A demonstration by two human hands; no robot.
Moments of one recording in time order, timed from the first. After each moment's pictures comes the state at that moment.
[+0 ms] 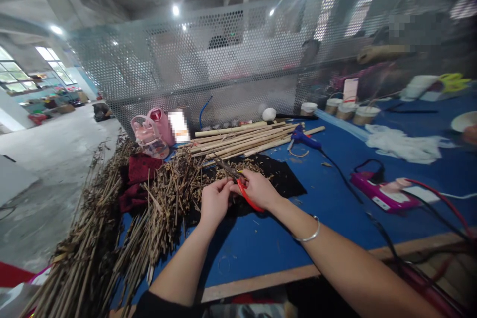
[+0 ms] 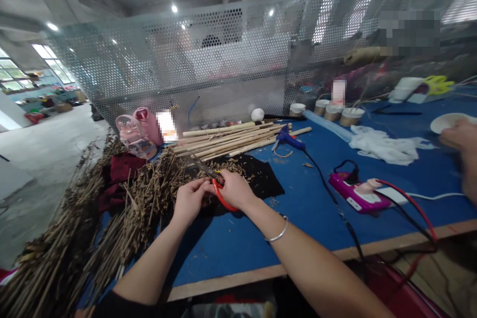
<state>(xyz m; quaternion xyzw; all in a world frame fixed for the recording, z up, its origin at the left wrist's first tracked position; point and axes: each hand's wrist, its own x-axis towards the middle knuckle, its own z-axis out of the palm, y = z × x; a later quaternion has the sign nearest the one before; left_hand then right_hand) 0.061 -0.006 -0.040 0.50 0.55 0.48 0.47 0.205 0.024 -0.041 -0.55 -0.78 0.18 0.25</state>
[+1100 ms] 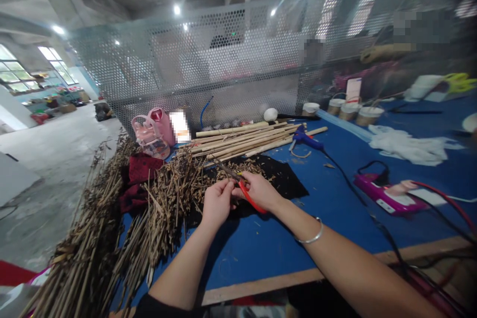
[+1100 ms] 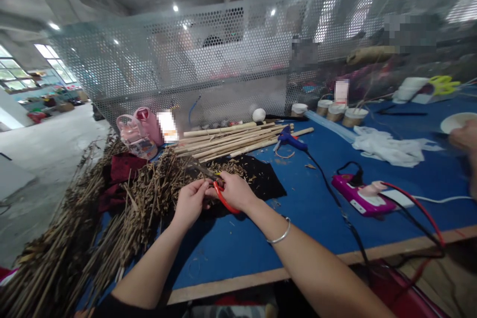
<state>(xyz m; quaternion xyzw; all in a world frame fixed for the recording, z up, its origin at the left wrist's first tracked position) 0.063 -0.008 -0.035 0.51 0.50 0.48 0.51 0.207 0.029 -0.047 -0.51 -0.79 0.22 0.27</state>
